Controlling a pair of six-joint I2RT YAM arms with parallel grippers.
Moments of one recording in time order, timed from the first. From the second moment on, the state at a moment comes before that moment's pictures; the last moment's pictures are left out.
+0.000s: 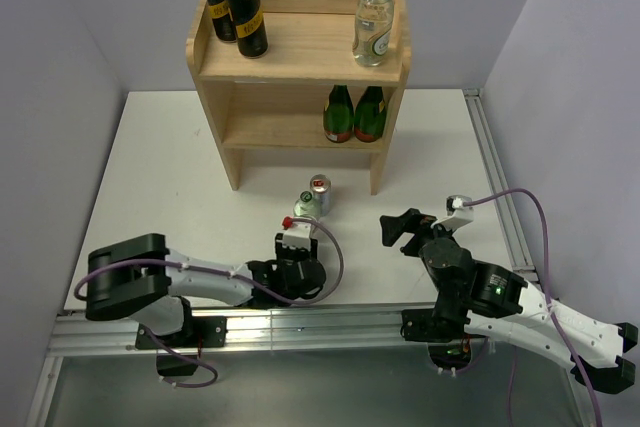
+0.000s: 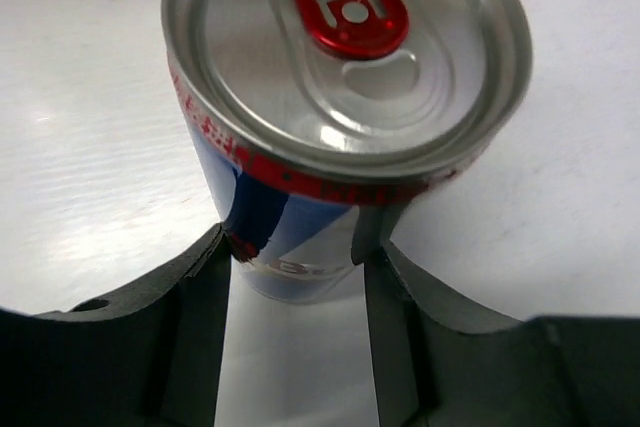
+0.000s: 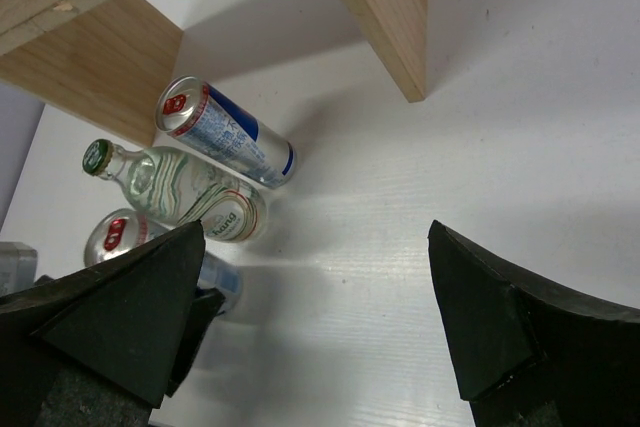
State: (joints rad) left arm -1.36 1.53 0.59 0.15 -0.90 -0.82; right arm 1.08 0.33 0.47 -0.57 0.83 0.85
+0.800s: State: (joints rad) left arm -0.96 0.96 0.94 -0.21 -0.93 -0.45; right arm 1.08 0.30 0.47 -0.56 0.83 0.85
